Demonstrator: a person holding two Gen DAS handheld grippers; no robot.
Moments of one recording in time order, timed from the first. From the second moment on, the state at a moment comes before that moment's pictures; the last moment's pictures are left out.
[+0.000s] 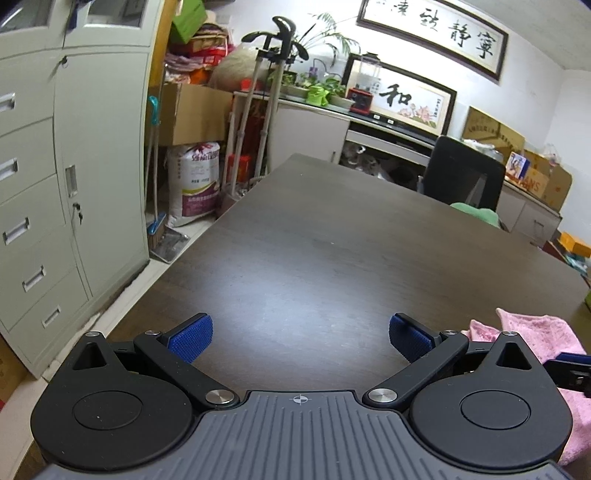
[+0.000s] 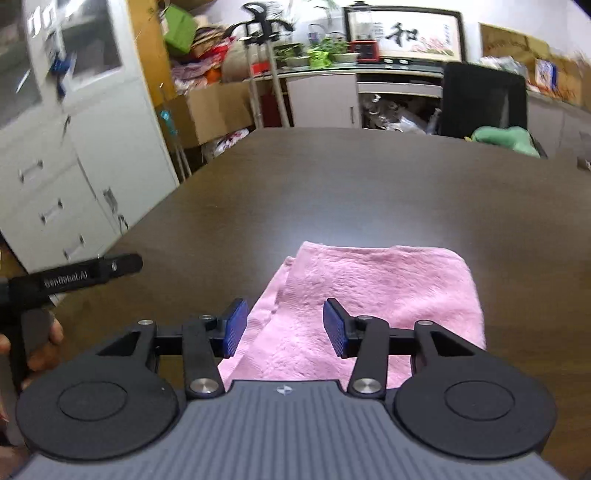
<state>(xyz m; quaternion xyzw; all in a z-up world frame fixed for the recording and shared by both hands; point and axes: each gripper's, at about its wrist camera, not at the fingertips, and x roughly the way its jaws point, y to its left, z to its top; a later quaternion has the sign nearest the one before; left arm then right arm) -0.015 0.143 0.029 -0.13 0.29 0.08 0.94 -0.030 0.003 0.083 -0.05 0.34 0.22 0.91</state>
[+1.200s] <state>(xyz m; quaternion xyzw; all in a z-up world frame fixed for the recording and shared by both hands) -0.015 0.132 0.030 -0.12 0.30 0.06 0.95 -0.024 -0.023 0.088 0.08 0.36 0.26 0.89</state>
